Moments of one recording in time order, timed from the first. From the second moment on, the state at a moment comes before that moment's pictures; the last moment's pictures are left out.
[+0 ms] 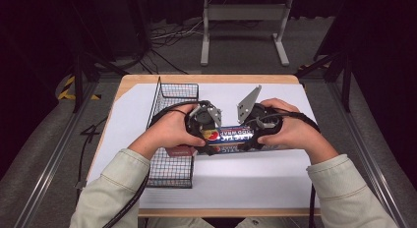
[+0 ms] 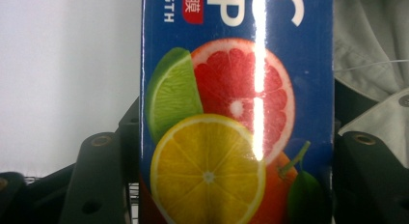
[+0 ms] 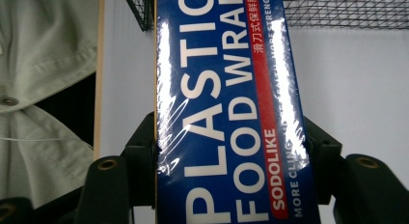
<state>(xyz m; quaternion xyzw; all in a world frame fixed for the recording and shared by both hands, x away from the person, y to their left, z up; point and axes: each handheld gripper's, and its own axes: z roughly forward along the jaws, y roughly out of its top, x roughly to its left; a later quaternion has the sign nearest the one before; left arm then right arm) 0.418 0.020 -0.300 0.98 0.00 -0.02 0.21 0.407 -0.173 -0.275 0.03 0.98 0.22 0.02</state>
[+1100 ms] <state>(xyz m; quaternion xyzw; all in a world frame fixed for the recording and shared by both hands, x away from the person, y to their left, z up) 0.410 0.022 -0.284 0.97 0.06 0.01 0.22 0.394 -0.205 -0.234 0.05 0.93 0.34 0.10</state>
